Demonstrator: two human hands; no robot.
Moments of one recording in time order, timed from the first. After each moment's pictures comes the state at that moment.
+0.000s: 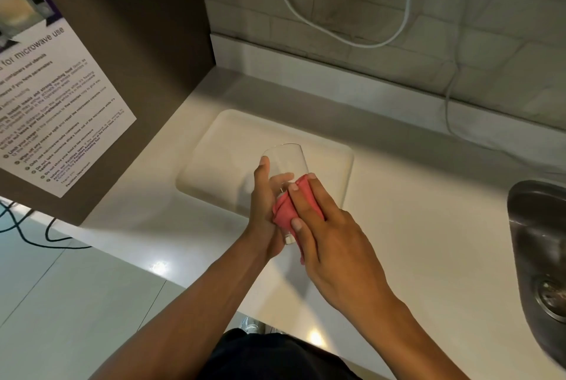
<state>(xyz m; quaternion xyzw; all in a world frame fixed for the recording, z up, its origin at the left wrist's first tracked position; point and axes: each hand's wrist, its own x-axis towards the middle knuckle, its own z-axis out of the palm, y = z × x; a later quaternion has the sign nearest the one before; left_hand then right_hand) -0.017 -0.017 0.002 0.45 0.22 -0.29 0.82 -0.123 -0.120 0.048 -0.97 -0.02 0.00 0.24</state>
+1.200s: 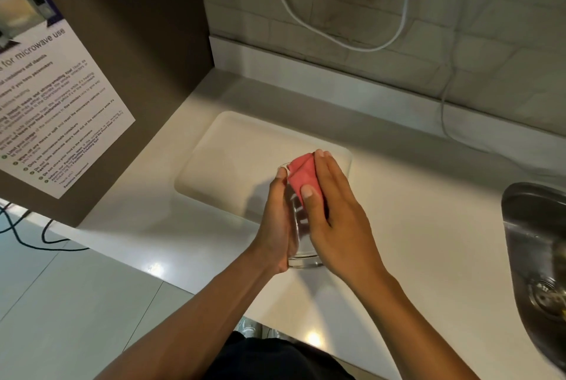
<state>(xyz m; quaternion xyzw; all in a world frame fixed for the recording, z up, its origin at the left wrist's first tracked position) -0.037 -0.029 -0.006 0.45 0.13 -0.26 0.84 -0.091 -0.127 0.040 -0.92 0.07 -0.06 0.39</state>
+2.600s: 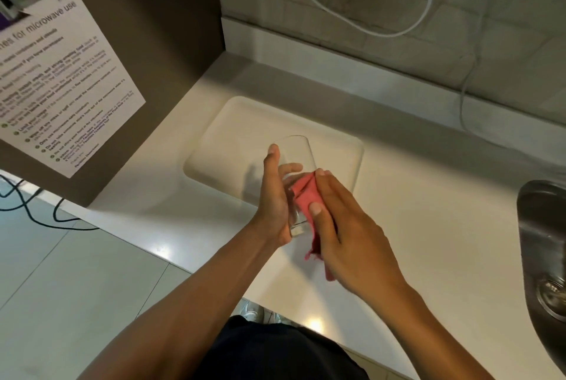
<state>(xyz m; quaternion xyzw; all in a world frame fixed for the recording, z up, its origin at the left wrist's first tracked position) -0.016 -0.013 -0.011 0.47 0.21 -0.27 0.81 -0.117 -0.127 0.039 -0.95 0.04 0.04 0.31</state>
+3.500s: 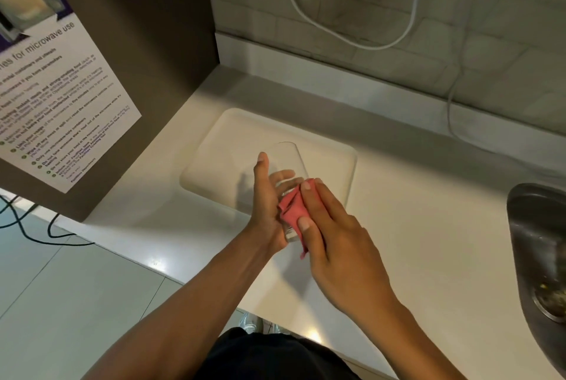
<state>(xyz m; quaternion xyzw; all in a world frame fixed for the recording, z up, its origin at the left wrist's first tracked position) -0.011 -0.010 -0.017 0.41 0.22 -0.28 0.84 -0.126 -0.115 0.041 -0.96 0.02 0.00 0.28</state>
